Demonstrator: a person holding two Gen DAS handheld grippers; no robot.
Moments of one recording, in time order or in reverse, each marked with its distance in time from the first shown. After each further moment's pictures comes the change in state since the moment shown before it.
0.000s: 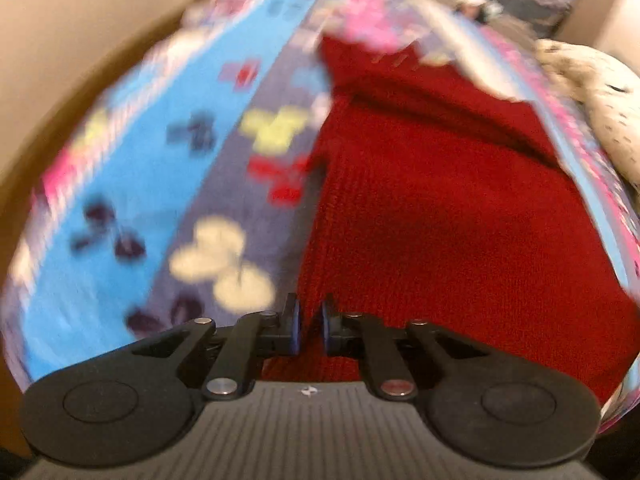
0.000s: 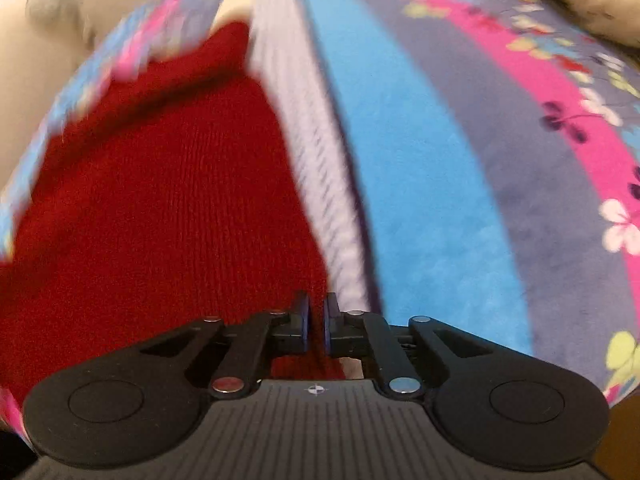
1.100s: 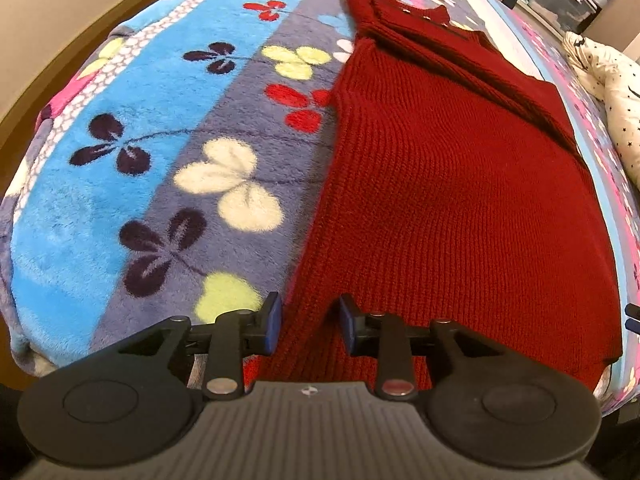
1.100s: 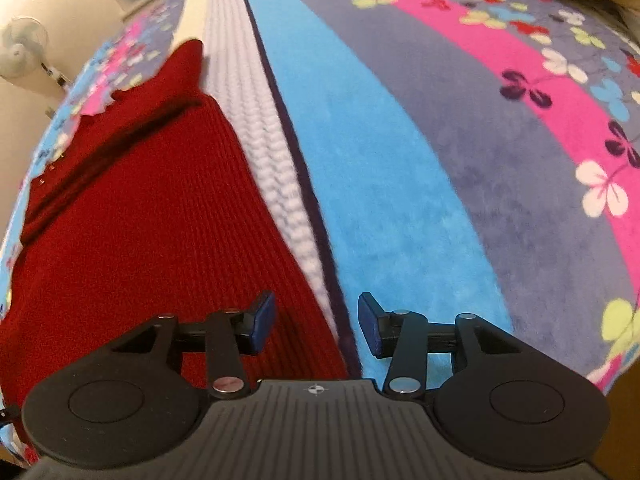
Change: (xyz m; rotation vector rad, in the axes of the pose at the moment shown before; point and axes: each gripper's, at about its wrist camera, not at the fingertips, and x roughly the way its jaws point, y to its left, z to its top) left arm 0.020 0.007 -0.020 -0.127 0.194 0.004; right arm 0.020 -0.005 -0.004 0.019 0.098 -0.084
